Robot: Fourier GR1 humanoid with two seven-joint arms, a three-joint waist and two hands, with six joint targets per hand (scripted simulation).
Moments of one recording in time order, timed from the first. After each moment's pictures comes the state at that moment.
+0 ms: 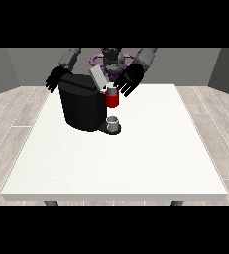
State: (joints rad) left arm -1.16 0.42 0.12 -0.62 -0.67 -0.15 -0.12; right arm -0.31 -0.03 -0.04 -1.38 -0.02 -0.18 -0.06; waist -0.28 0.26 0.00
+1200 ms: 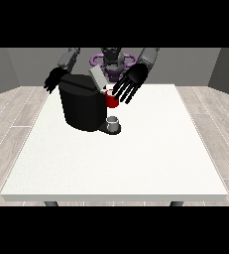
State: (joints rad) left arm -1.17 0.46 0.07 -0.62 -0.75 -0.20 -0.18; right arm -0.33 -0.04 -0.07 -1.35 -0.04 -0.18 -0.07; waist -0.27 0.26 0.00
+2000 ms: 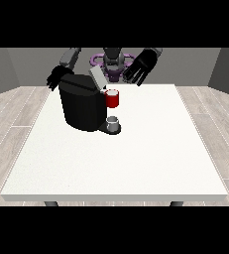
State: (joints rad) left arm -1.08 0.37 0.10 -0.66 -0.70 -0.23 -0.15; right arm -0.24 -0.04 -0.11 -1.27 -0.06 -0.17 -0.12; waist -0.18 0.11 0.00
